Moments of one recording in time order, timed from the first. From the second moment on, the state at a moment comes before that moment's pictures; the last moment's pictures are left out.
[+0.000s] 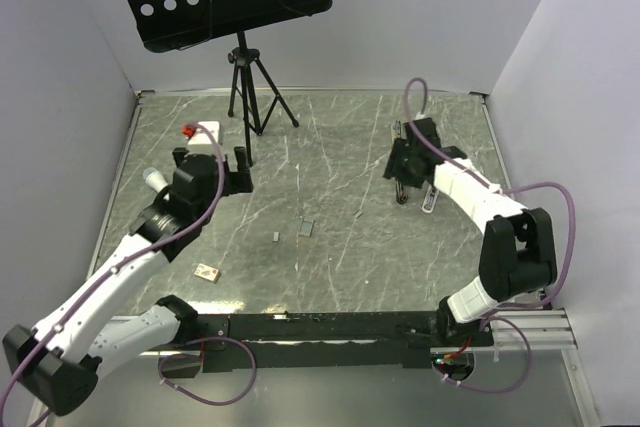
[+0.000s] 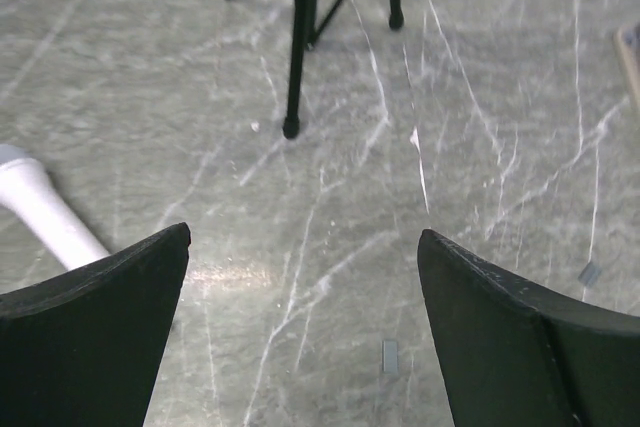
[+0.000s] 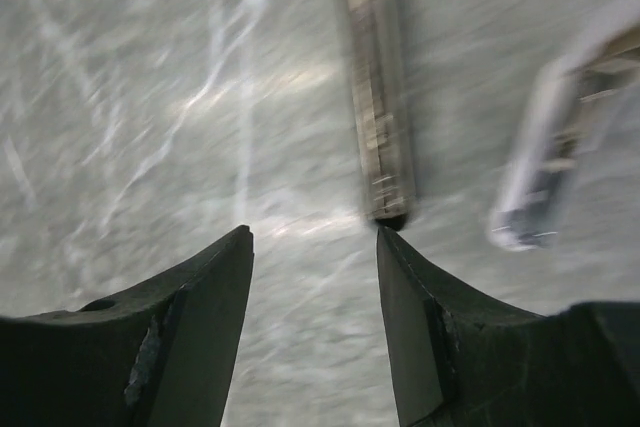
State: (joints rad) left arm -0.56 0.95 0.90 -0.34 -0.45 -0.29; right arm 0.21 1.52 1.11 -0.52 0.06 0.49
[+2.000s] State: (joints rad) left arm -0.56 0.87 0.86 -0.30 -0.49 -0.29; right arm 0.50 1.90 1.28 -0.63 -0.07 0.07
